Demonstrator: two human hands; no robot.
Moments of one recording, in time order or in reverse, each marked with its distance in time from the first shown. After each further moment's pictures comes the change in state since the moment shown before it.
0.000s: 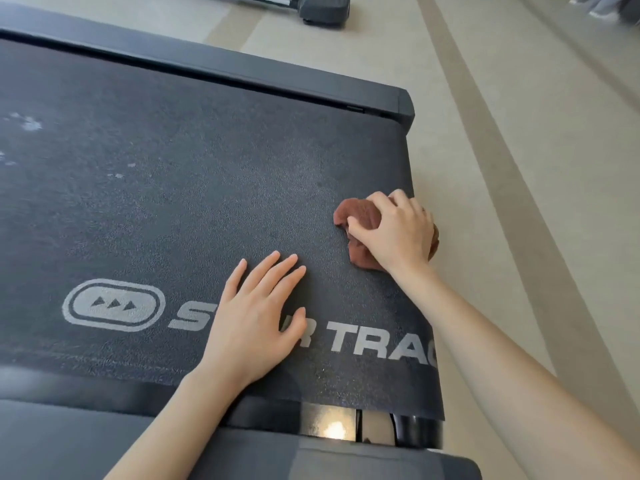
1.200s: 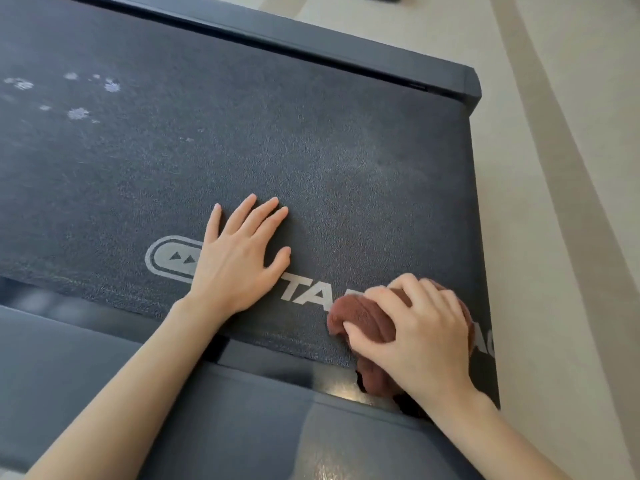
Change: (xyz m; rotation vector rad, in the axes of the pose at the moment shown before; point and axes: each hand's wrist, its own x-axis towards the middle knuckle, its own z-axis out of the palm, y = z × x) left_hand -0.005 -0.083 -0.029 0.144 0.023 -0.158; right_hand -0.143 -0.061 -0.047 0.137 -0.056 -0.325
